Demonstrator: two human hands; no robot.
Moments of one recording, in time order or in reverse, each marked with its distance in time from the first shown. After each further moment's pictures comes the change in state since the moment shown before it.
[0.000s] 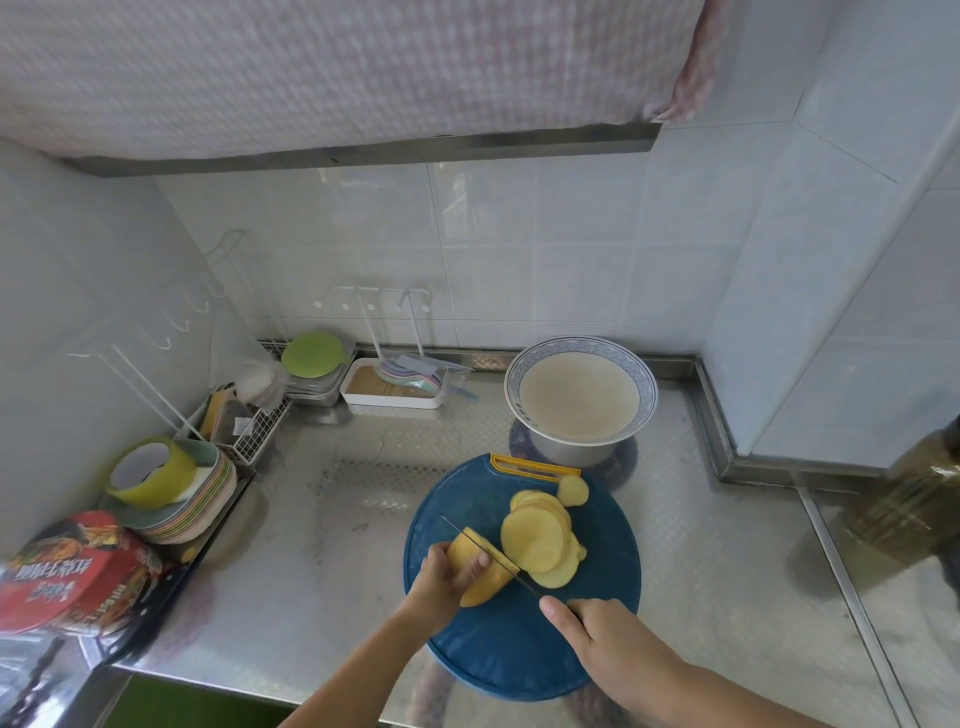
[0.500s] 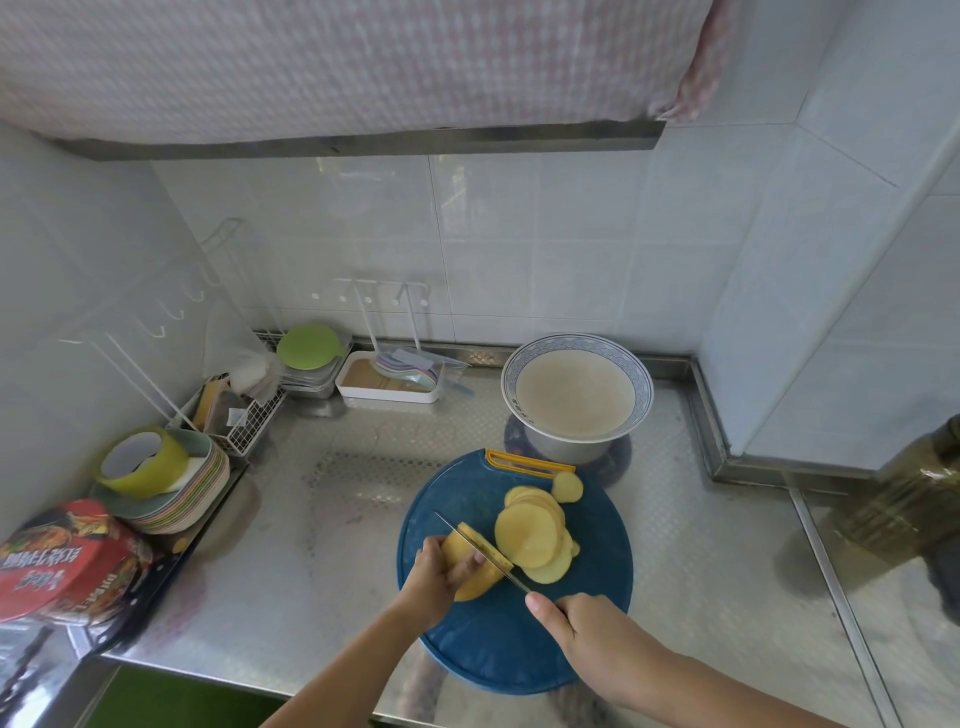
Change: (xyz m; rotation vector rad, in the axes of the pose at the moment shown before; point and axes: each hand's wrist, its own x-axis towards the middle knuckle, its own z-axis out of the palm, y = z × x) left_hand 0.001 0.000 0.000 0.170 0.015 0.056; right_hand -0.002 -0.012 -0.004 -0.060 -0.072 0.060
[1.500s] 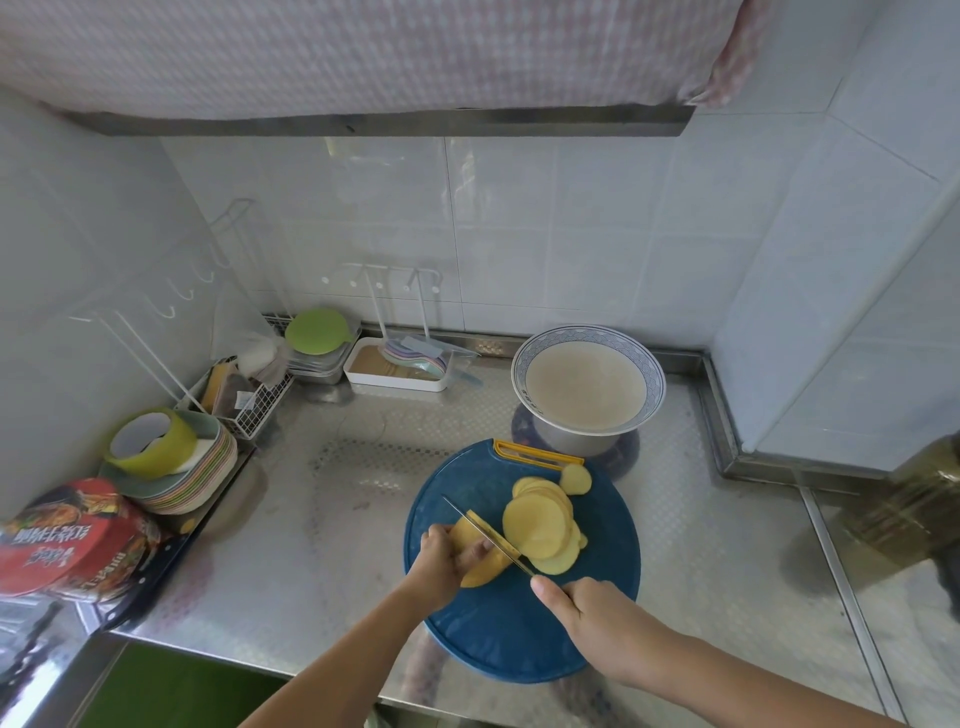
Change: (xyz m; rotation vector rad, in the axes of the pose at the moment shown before) left_hand -0.001 0.007 -0.003 0.014 0.002 -0.048; right_hand 0.003 -0.006 -0.003 -0.003 -0.024 0.023
